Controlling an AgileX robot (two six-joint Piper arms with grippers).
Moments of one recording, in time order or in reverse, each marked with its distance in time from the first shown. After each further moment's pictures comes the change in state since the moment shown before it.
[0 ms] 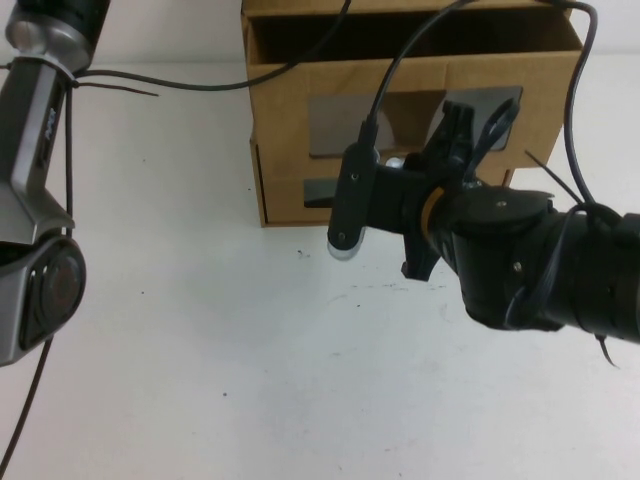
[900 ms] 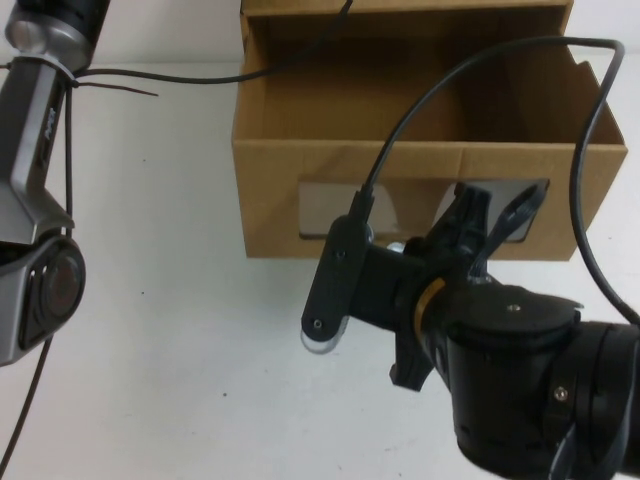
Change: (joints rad) right arm 0.289 -0.168 0.086 0.298 0.303 -0.004; left arm 0.000 0.000 0.000 0.004 0.000 0.000
